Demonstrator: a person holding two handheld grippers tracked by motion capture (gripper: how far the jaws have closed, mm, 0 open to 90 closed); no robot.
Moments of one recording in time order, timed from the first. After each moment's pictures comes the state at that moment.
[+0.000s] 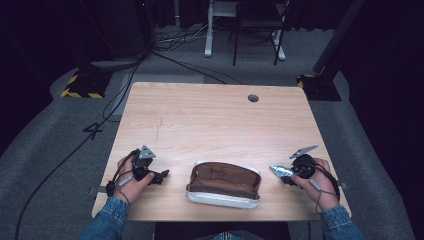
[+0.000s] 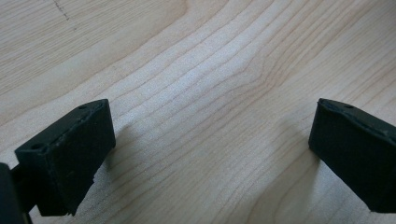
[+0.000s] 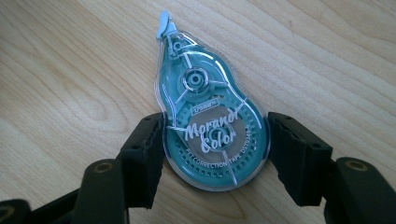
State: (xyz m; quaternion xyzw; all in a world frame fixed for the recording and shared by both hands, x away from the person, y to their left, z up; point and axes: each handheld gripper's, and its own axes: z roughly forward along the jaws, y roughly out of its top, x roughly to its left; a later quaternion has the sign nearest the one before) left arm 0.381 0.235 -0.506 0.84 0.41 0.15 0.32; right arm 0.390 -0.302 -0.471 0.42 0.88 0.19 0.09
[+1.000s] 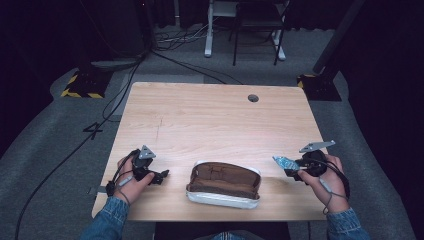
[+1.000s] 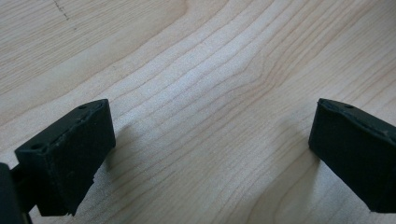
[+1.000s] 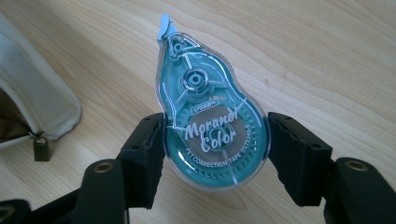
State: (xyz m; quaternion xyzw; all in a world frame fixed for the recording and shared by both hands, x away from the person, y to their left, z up) left arm 0.381 0.235 -0.506 0.84 0.41 0.15 0.32; right arm 0.370 -0.302 -0.418 0.43 0.85 0.26 0.12
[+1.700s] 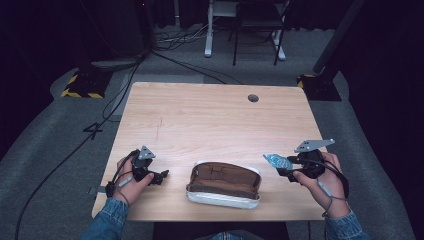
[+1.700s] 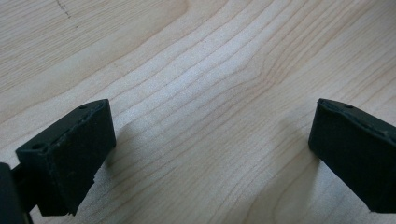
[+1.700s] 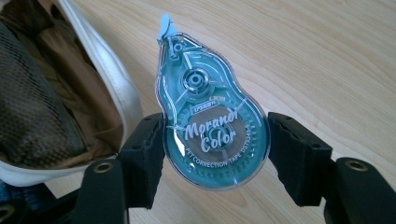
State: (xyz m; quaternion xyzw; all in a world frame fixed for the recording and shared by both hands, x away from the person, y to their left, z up) left arm 0.379 0.236 -0.506 0.84 0.41 0.15 0.32; right arm 0.350 -0.270 -0.380 0.38 0.86 0.31 0.13
